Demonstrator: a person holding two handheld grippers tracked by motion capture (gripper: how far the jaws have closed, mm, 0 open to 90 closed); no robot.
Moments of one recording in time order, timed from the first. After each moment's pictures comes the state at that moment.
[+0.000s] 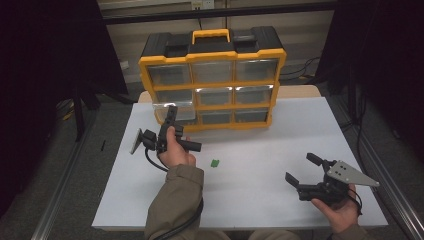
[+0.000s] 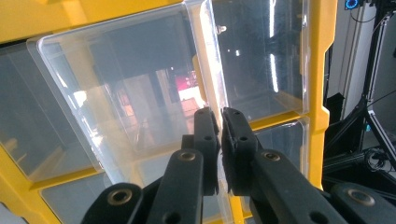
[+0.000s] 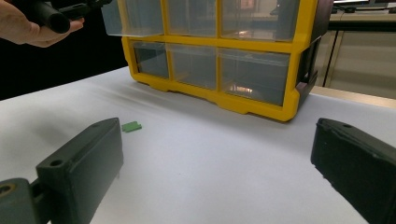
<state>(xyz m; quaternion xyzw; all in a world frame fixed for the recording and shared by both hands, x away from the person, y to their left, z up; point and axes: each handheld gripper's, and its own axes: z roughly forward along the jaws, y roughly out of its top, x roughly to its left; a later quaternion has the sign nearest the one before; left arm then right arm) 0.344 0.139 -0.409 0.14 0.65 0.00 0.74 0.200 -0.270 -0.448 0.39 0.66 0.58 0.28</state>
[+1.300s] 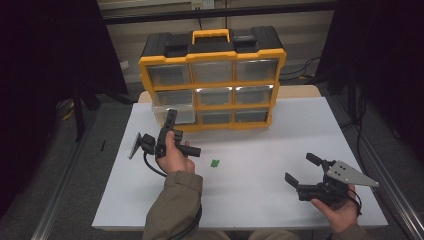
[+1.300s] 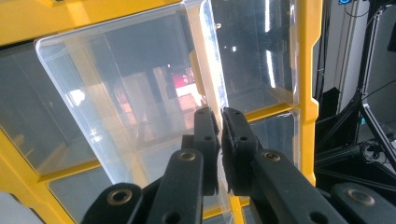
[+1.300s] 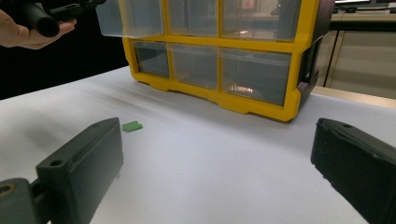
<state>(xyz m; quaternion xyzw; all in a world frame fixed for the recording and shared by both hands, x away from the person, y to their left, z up) 0.332 0.142 -0.411 0.16 0.64 0.01 0.75 0.199 -0.269 -0.448 0.39 0.66 0.57 0.28</state>
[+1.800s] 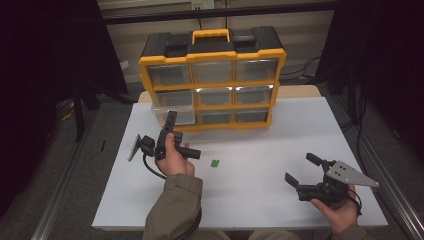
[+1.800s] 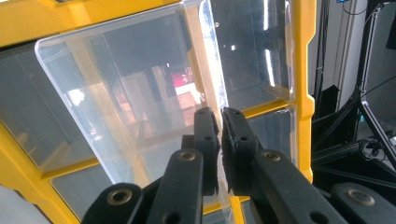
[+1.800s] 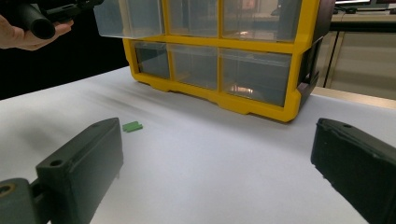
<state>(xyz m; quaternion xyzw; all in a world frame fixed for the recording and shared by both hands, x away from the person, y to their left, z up) 0.326 0.143 -0.411 0.16 0.64 0.01 0.75 0.199 -0.269 -0.448 0.39 0.66 0.57 0.28</state>
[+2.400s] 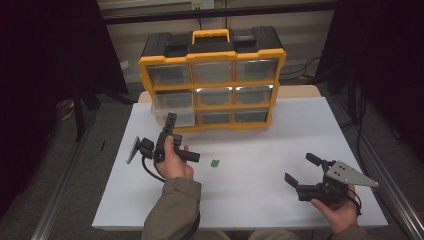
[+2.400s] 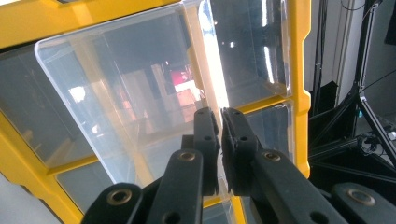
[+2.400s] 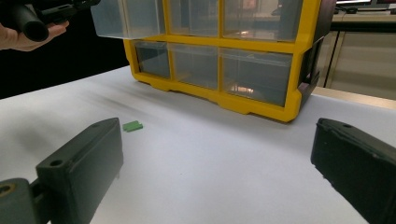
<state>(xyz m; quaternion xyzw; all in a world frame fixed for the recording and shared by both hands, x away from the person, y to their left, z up) 0.320 0.146 -0.413 0.17 0.64 0.01 0.75 0.199 -0.269 -0.448 0.38 0.67 0.57 0.28</state>
